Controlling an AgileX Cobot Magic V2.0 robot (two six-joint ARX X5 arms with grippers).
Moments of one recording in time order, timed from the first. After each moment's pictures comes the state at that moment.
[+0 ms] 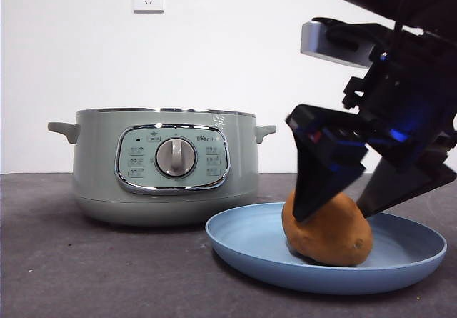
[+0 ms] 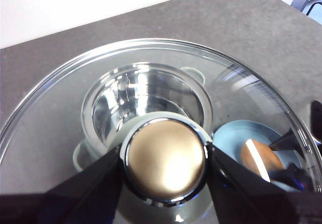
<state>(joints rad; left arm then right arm) -0.21 1.00 1.44 -0.97 0.34 0.13 0.75 1.29 0.60 -0.22 0.08 0.19</state>
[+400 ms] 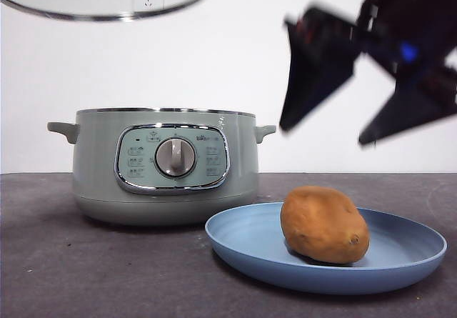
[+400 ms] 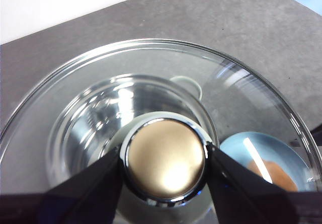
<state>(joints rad) -0.32 1.26 1.44 -0.74 0.33 0.13 0.75 1.09 0.66 -0.31 0.09 0.19</state>
